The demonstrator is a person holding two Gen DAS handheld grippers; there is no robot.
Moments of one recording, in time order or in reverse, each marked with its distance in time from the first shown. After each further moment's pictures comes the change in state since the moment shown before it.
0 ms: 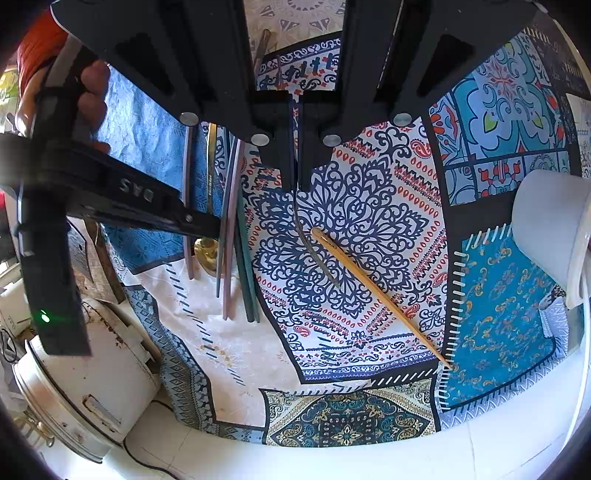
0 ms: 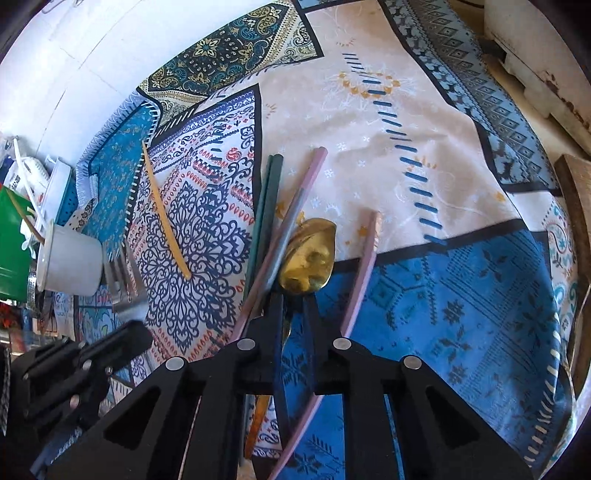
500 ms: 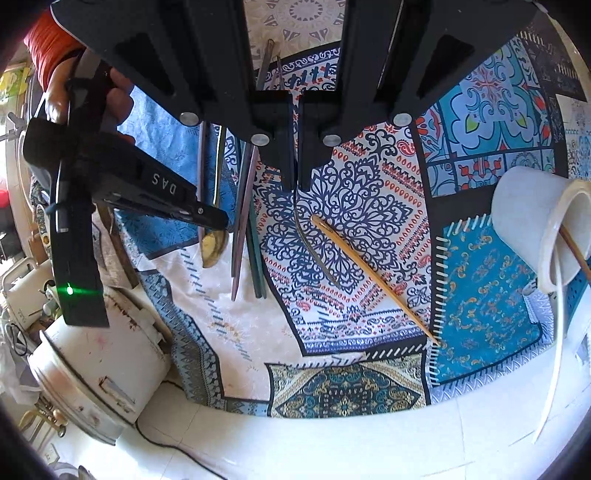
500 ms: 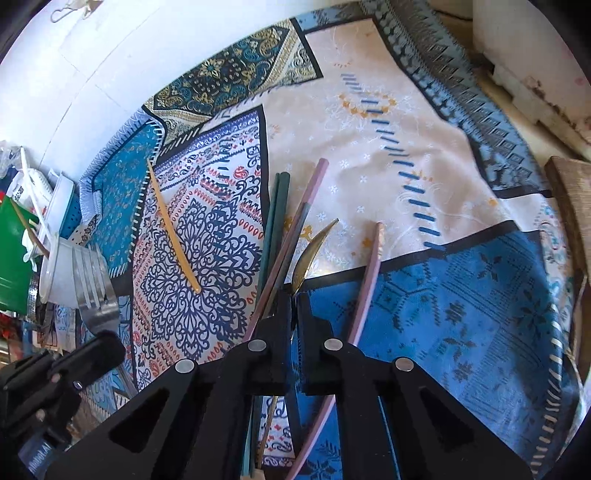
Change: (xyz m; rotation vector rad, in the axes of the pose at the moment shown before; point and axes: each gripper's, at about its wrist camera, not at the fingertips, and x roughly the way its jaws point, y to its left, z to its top) left arm -0.038 -0.001 -0.001 -0.001 -0.072 -0.010; right arm -0.016 0.006 -0.011 0.030 -0.104 -0.015
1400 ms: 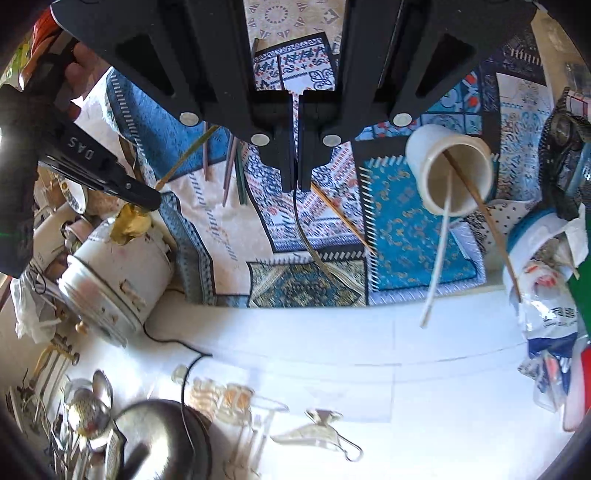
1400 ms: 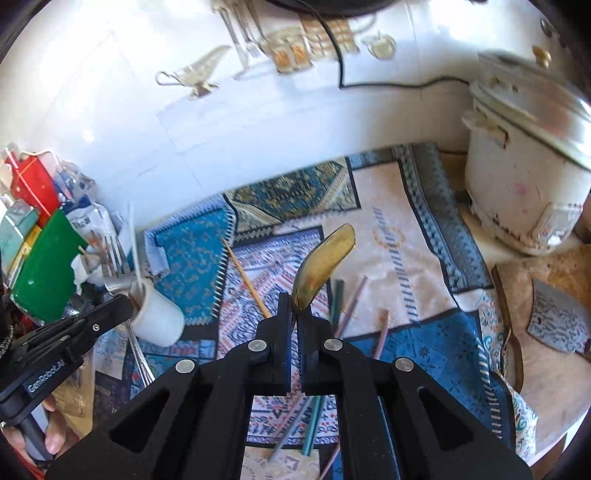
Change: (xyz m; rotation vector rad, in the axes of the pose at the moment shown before) left arm -0.121 0.044 0.018 -0.051 -0.274 0.016; right arm -0.128 0.082 0.009 -0.131 -0.315 0.008
